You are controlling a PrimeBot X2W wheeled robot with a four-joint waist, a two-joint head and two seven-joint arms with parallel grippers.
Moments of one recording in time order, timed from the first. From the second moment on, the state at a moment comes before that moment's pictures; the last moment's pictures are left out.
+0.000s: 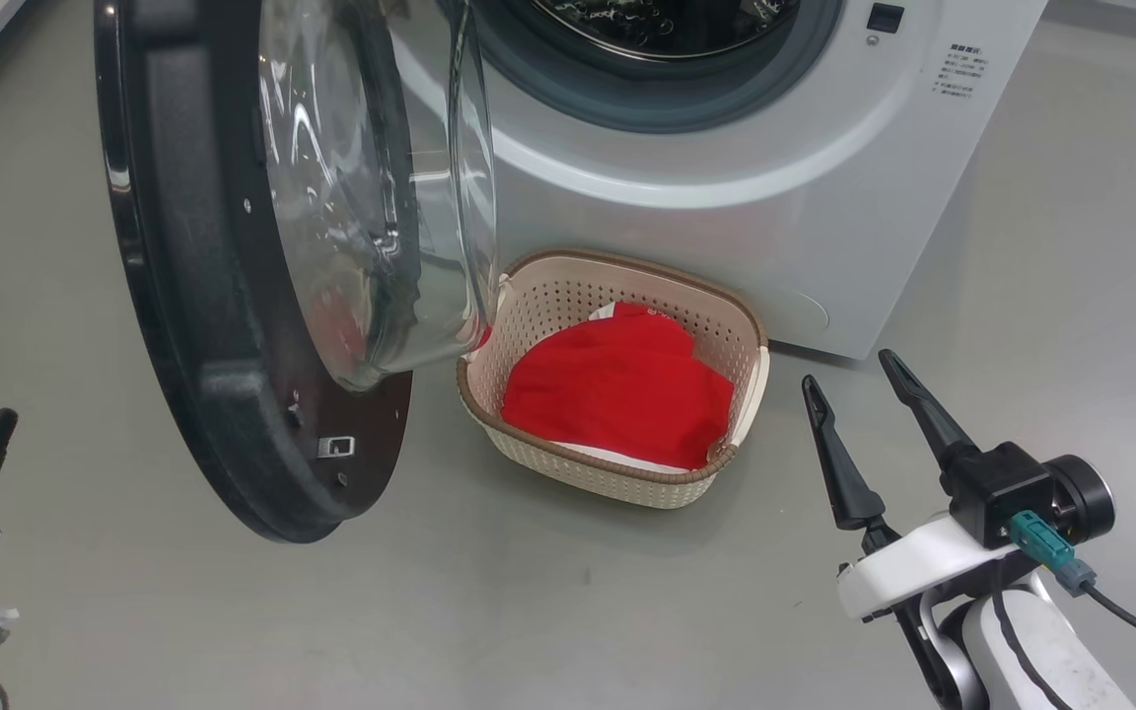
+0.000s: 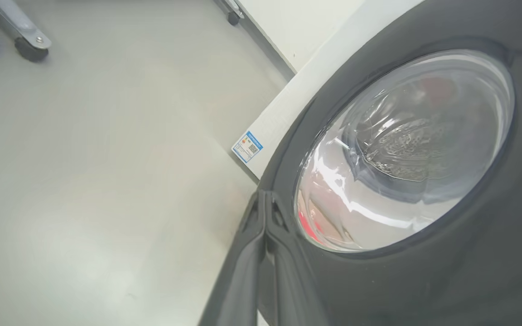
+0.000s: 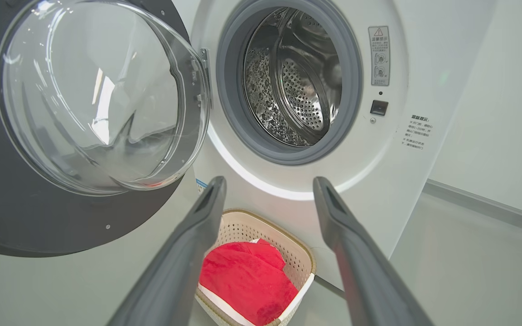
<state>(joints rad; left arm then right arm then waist) -0.24 0.16 0.39 0.15 -0.98 -0.13 0.67 -0.11 -0.18 0.34 0.07 0.25 -0.04 -0.18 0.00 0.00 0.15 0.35</state>
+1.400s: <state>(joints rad) 0.02 0.22 0.06 0.18 -0.41 -0.13 -0.16 -0.10 -0.18 0.34 0.09 0.26 -0.04 -0.20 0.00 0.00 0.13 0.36</state>
